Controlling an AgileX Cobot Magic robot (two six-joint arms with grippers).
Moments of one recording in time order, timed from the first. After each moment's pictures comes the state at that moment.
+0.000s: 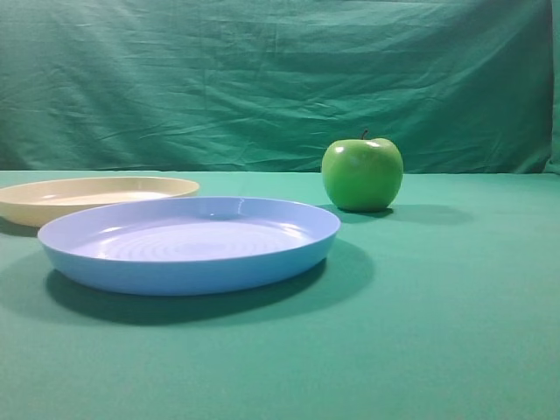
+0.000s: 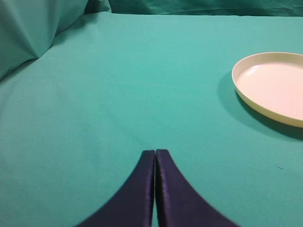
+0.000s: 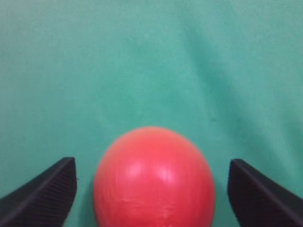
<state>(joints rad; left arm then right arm) 0.05 -0.02 0.01 0.32 0.38 -0.33 0.32 1.38 -0.58 0.03 0.39 -0.10</state>
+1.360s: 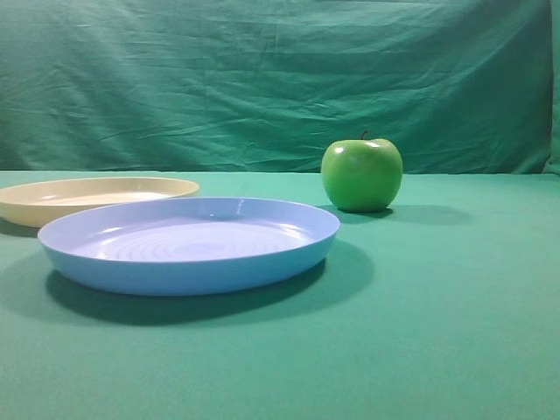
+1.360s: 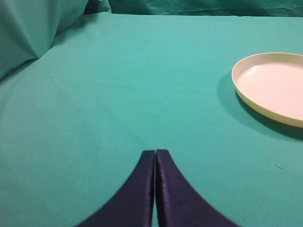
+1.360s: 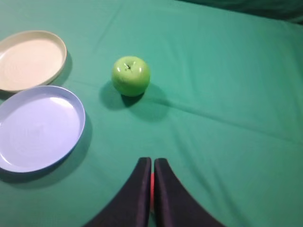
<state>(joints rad) 0.05 -0.02 0.01 0.32 0.38 -0.33 0.32 0.61 -0.92 0.07 1.02 -0.11</state>
